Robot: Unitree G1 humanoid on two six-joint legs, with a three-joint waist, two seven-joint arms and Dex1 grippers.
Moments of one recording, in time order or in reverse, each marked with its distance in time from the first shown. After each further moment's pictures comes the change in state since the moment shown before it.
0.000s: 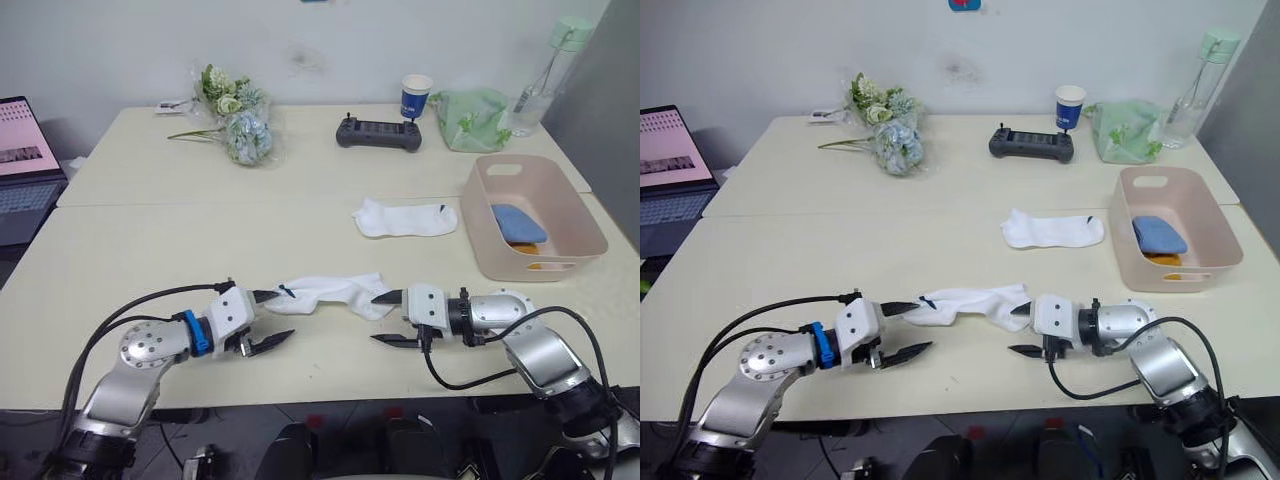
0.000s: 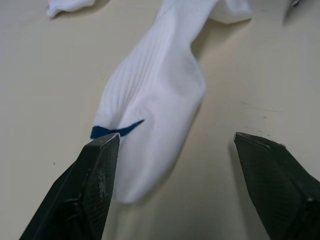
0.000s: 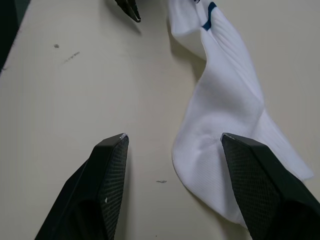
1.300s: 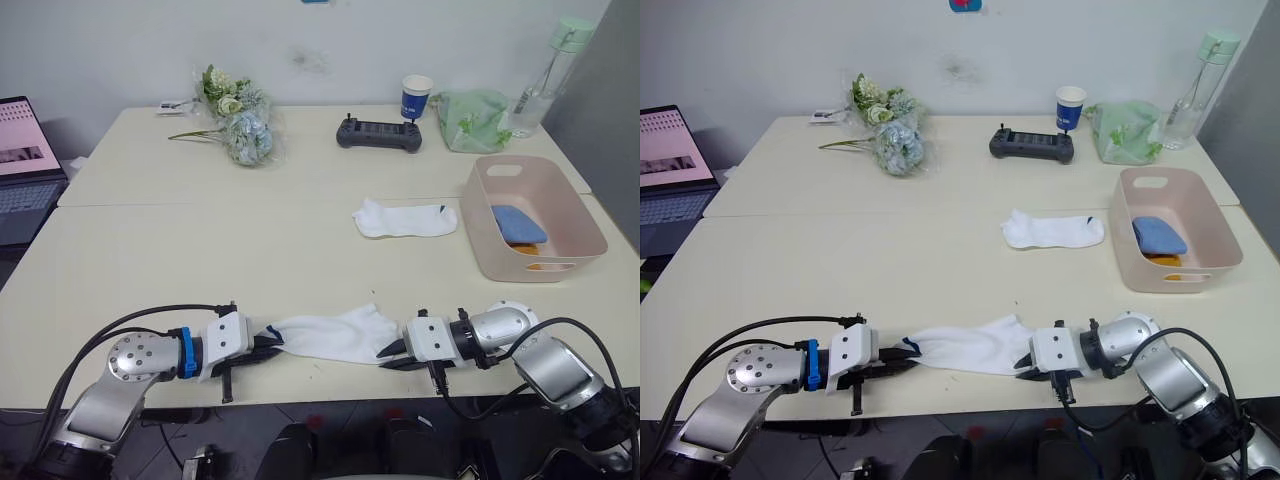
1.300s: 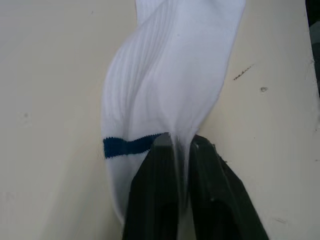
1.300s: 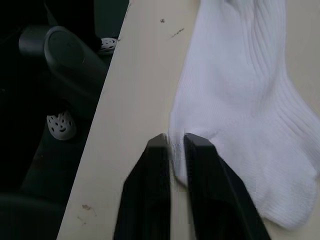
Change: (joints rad) left arm 0.147 0.152 0.005 -0.118 -0.129 0.076 -0.190; right arm 0.048 -0.124 0.048 -0.166 0.082 0.085 0.173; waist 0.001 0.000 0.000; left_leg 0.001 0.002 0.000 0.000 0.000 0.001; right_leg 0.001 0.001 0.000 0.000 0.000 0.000
